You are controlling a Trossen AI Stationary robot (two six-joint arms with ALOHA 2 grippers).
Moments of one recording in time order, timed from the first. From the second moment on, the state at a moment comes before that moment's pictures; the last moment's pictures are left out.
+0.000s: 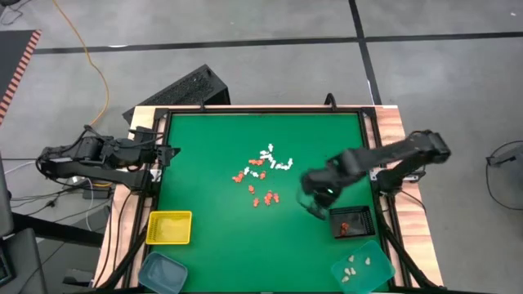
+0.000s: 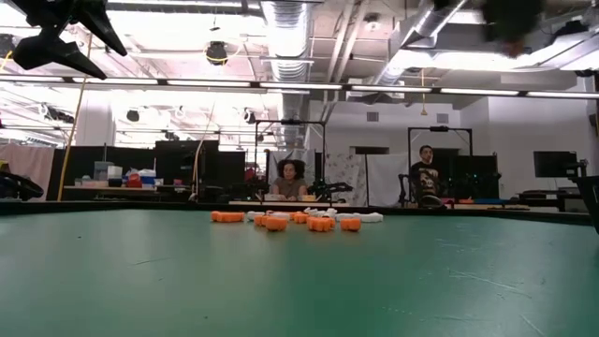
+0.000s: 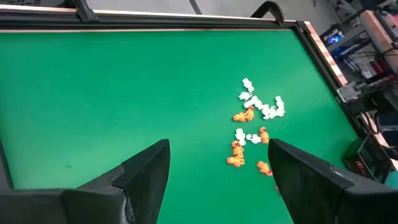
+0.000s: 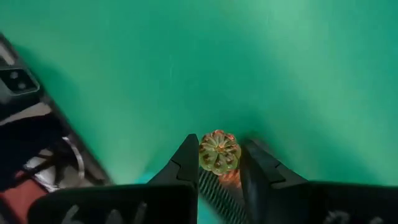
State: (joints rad) left arm -0.07 0.45 0.85 -1.04 -0.56 -1.09; right arm 0.31 1.41 1.40 -1.30 -0.10 0.90
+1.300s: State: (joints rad) left arm -0.07 0.54 0.85 -1.04 -0.46 -1.05; right arm 0.69 1.22 0.99 -1.17 0.02 1.69
